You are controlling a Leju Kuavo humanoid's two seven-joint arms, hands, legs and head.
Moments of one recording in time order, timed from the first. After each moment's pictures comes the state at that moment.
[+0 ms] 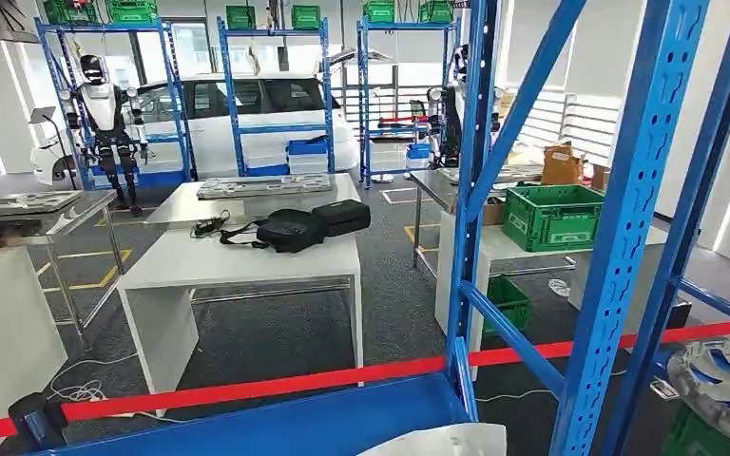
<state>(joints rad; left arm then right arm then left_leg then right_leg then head) -0.12 -0.11 1.17 -0.18 -0.96 -0.26 -0.41 -0.58 0.13 0.43 -0.25 1.40 -0.45 -0.11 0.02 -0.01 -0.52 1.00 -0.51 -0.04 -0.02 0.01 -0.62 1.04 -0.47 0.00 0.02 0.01</state>
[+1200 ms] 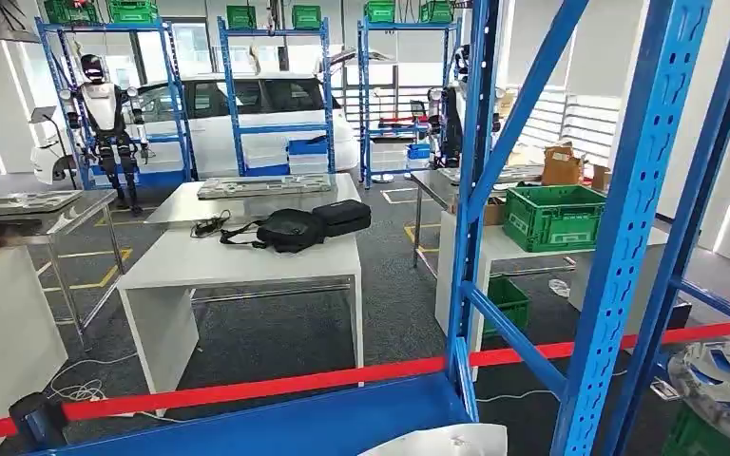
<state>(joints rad) -0.20 -0.02 1.30 -0.20 -0.80 -0.22 -0.52 -0.59 0.15 0.43 -0.25 1.42 -0.44 -0.11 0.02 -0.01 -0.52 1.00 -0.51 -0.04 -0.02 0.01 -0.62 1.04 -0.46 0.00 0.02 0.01</state>
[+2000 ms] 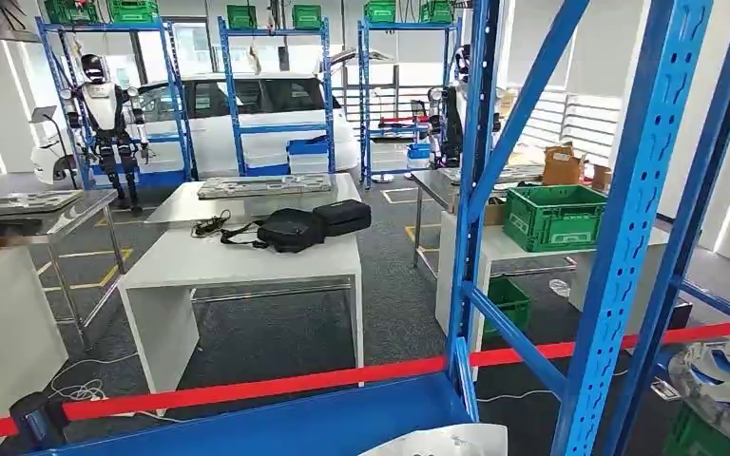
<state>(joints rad) -0.19 -0.02 1.31 -0.20 -0.79 -0.22 -0.52 -0.60 0.17 0.43 -0.25 1.43 -0.42 -0.12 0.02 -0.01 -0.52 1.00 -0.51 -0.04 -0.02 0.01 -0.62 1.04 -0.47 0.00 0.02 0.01</state>
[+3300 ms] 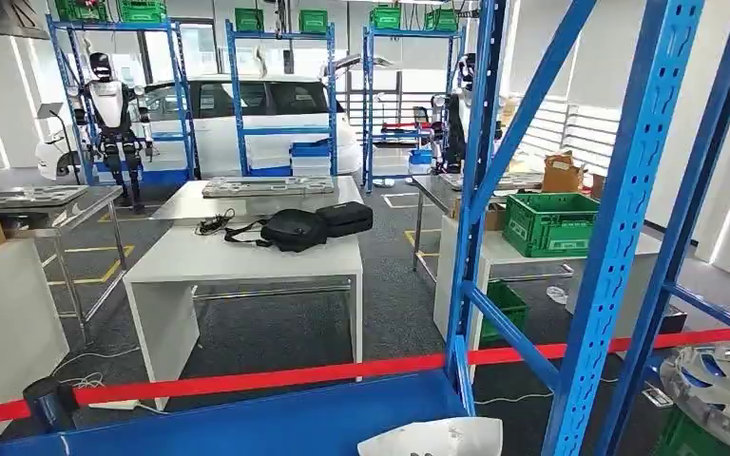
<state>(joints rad) -0.20 -0.01 1.32 -0.20 -0.77 -0.23 -0.48 -0.60 0.18 0.43 -0.25 1.43 -0.43 -0.12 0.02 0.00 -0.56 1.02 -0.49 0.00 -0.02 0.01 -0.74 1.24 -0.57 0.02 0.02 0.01</state>
